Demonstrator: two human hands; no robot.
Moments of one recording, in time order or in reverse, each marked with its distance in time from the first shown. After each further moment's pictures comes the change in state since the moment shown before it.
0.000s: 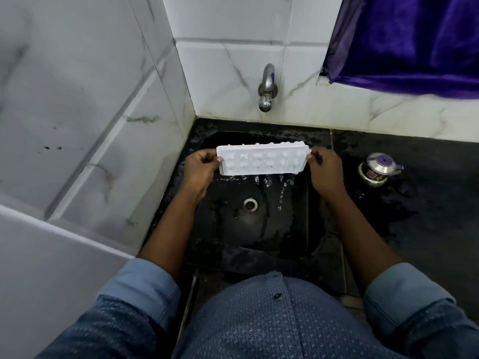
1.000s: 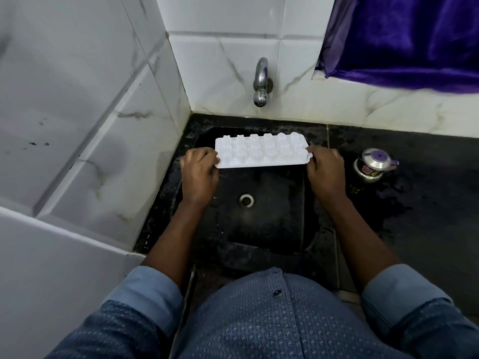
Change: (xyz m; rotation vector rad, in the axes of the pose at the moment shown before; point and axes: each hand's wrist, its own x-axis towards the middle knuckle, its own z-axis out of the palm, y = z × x) left_hand -0.032 -0.010 0.000 0.864 0.176 0.840; right_hand -0.015 0.012 -0.015 -0.282 0.101 -0.299
